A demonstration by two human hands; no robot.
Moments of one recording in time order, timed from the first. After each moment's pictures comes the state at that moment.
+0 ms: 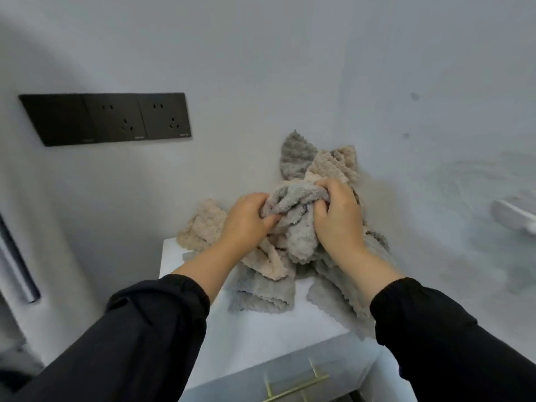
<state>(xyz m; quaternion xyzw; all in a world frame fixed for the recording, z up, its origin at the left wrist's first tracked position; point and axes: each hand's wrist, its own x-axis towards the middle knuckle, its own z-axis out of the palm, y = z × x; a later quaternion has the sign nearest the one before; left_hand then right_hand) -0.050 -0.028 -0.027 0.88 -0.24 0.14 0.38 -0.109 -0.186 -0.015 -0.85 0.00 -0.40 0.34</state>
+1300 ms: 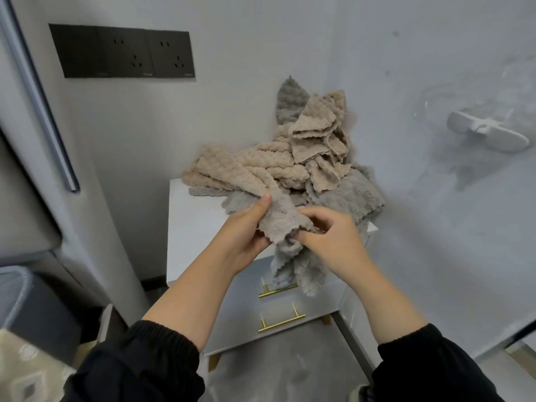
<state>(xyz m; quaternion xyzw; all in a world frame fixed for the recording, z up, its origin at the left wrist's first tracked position) -0.223 0.005 -0.077 0.51 -0.02 -0.23 0.83 -0.278 -0.144 -0.086 -0.81 0.00 -0.16 0.56</state>
